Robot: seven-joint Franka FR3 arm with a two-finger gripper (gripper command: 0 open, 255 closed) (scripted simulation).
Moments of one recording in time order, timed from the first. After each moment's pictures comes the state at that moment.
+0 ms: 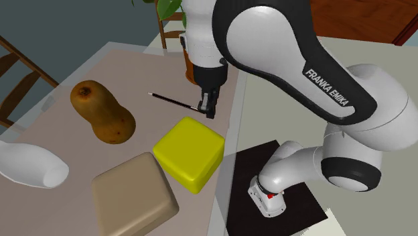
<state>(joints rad) 0.49 -0.48 0.34 -1.44 0.24 0.96 -0.05</state>
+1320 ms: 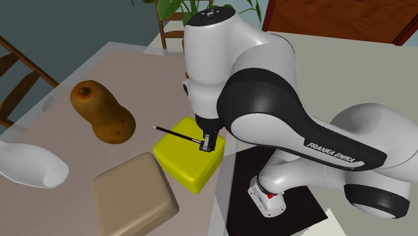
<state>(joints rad) 0.52 -0.70 0.39 -1.81 0.32 1.13 -0.01</state>
